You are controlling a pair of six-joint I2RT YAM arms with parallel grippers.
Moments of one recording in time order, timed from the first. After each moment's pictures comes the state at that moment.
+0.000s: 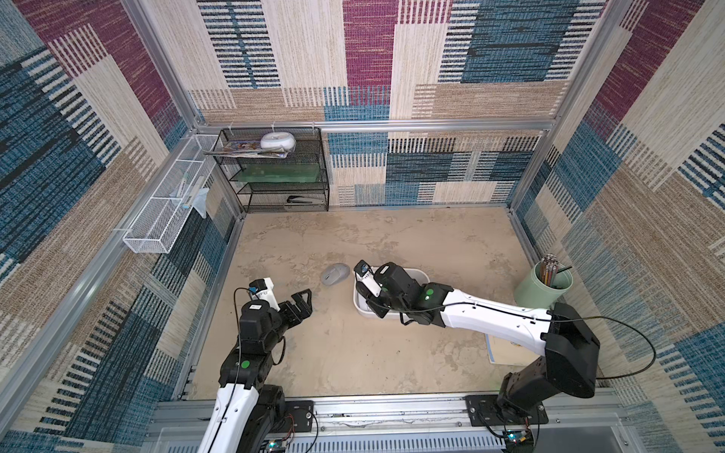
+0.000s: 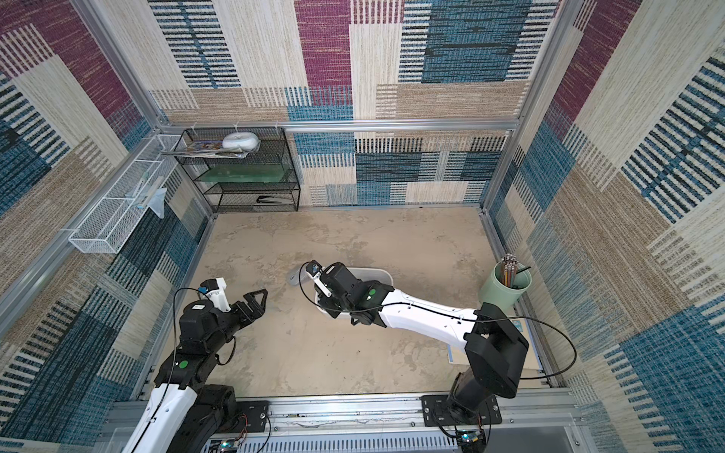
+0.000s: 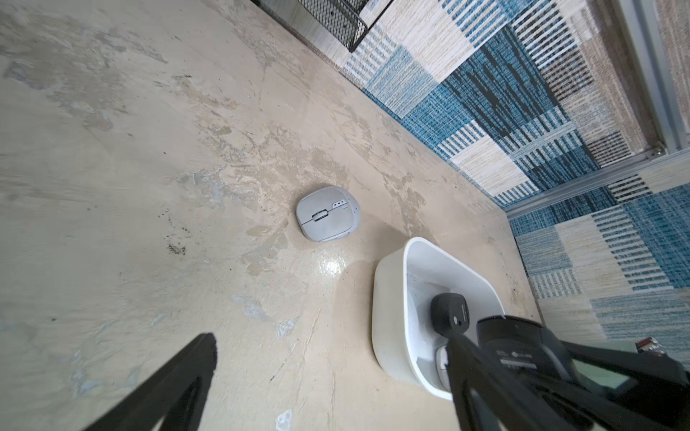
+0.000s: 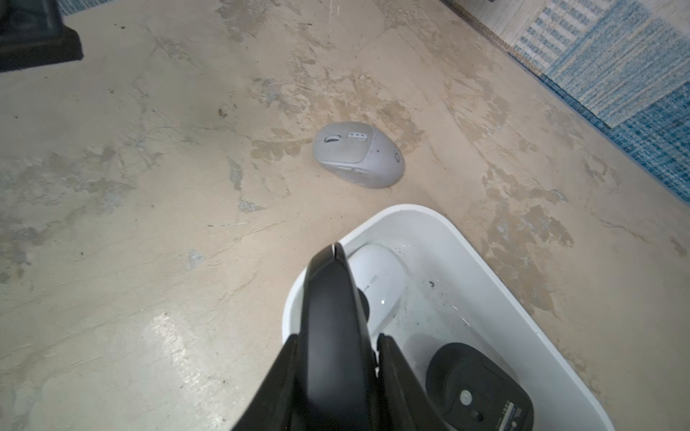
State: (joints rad) left arm -0.06 0.49 0.40 -0.34 0.17 -0.64; right arm 1.03 1.58 1.15 -0.27 0.19 -0.01
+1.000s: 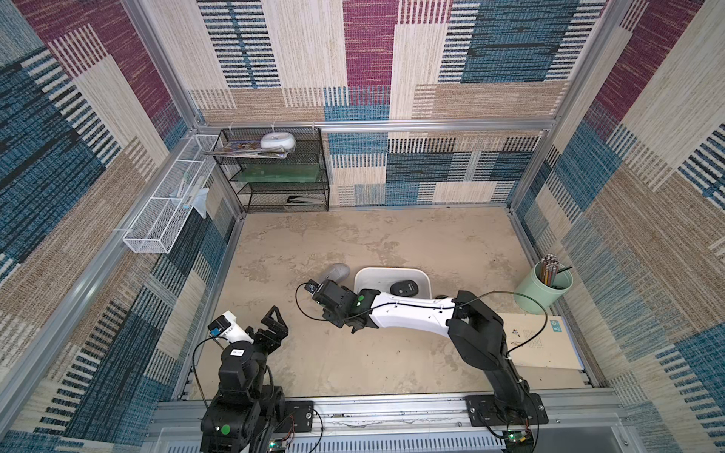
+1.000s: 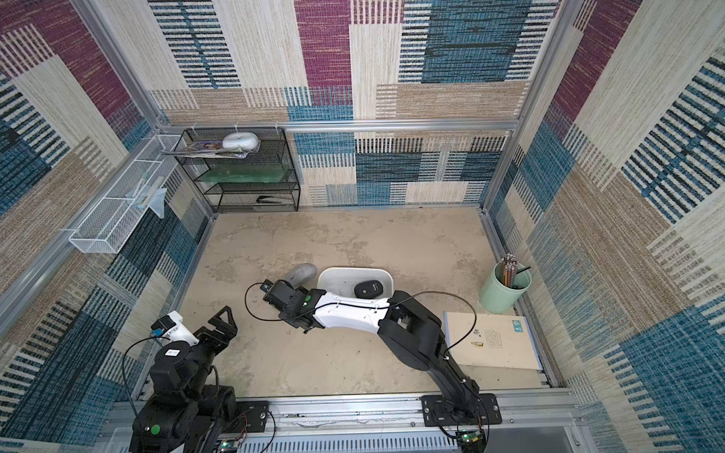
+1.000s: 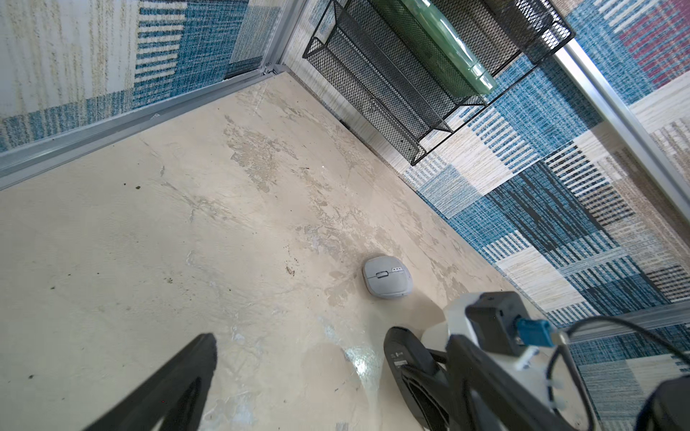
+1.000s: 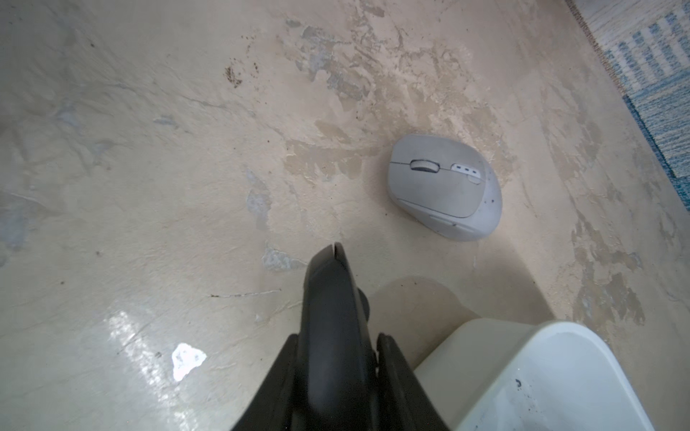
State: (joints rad) left arm -0.06 0.02 0.44 -0.76 -0.19 -0.71; right arm 1.18 2.14 1.64 -0.44 0.40 -0.04
